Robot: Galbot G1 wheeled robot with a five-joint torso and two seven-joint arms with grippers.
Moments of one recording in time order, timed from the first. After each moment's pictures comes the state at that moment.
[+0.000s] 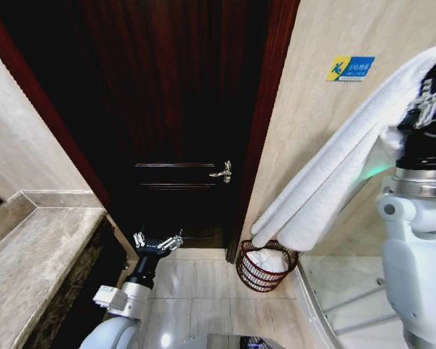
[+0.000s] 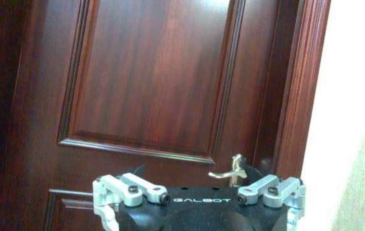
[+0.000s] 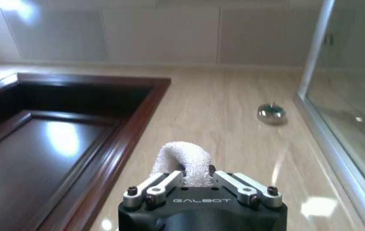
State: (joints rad) left arm 1.88 -1.59 -0.59 -2.48 -0.20 0.02 0.19; right arm -0.89 1.00 0.83 1.89 0.65 0.51 -0.24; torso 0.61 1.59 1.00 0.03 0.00
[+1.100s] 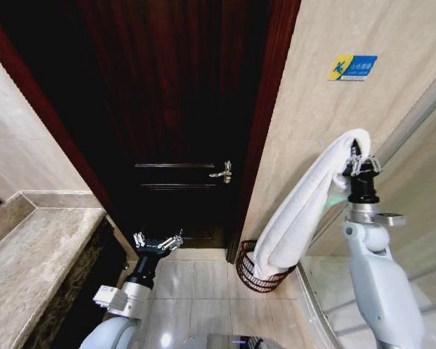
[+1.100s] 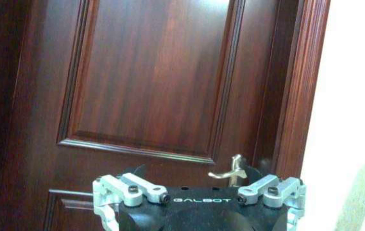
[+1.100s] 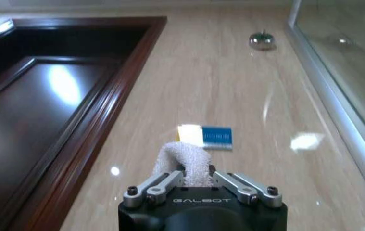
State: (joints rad) left arm 1.88 -1.59 -0.59 -2.48 -0.20 0.02 0.19; right arm -0.99 1.12 0.77 1.65 0.61 0.66 -0.39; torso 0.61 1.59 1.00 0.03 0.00
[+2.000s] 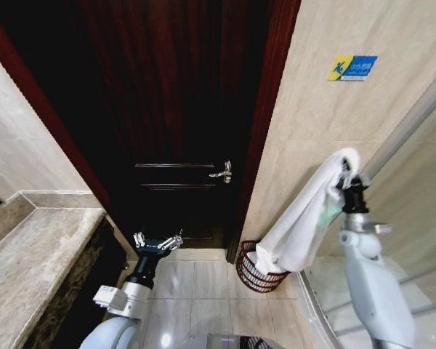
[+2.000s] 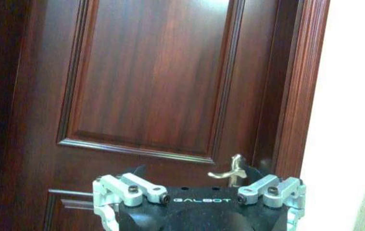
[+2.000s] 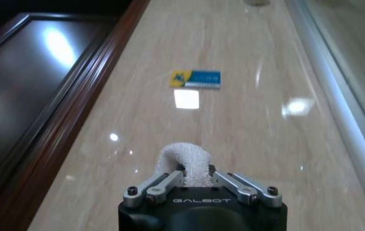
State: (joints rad) left arm 1.88 -1.59 -0.59 -2.48 -0.20 0.02 0.19; right arm -1.00 1.15 0.75 1.42 0.61 0.76 -0.48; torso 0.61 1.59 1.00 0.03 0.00
